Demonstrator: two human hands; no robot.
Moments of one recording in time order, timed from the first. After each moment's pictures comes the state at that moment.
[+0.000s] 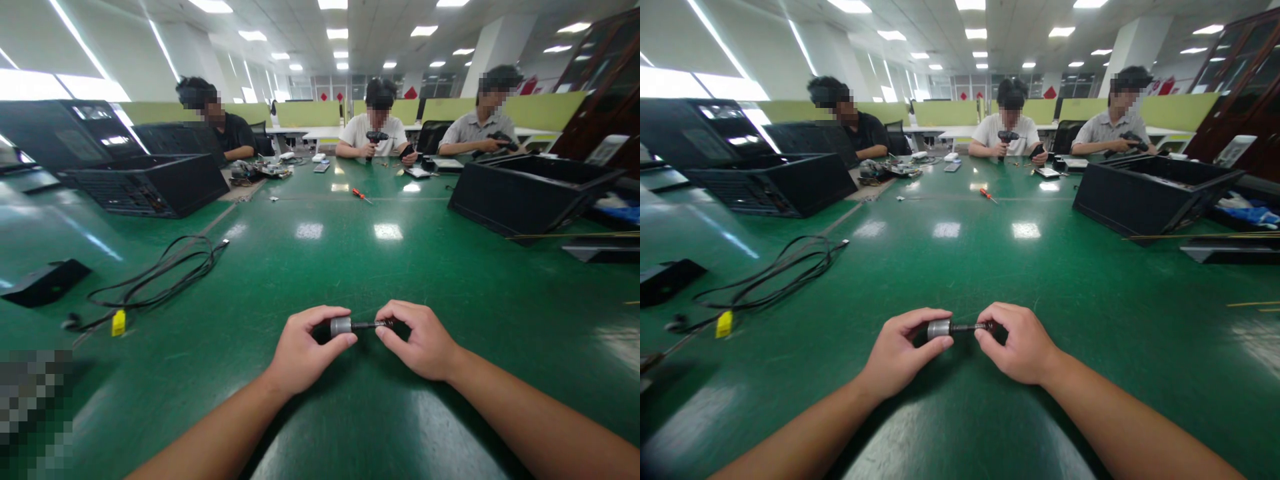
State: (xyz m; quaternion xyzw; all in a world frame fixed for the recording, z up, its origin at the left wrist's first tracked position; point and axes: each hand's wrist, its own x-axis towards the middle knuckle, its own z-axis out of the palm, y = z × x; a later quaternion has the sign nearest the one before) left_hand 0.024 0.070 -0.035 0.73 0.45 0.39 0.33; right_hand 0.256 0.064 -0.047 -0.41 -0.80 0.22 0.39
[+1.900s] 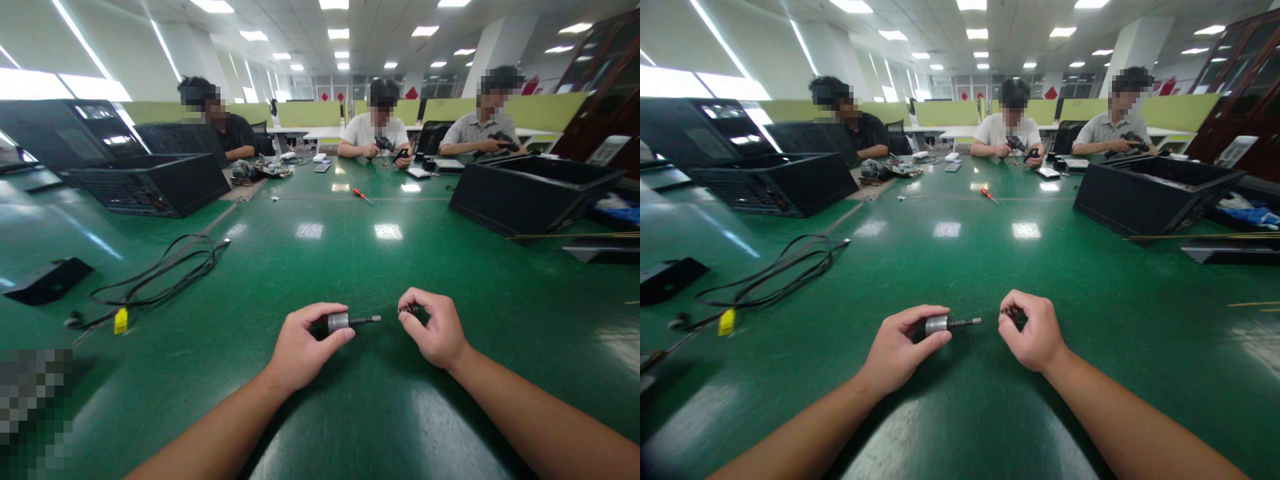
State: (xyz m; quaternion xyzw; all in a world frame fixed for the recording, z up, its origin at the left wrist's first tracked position) left_hand 0.024 0.071 -0.034 0.69 0.47 0.40 0.37; right_hand 0.271 0.069 -0.049 -0.46 -0.73 0.19 0.48
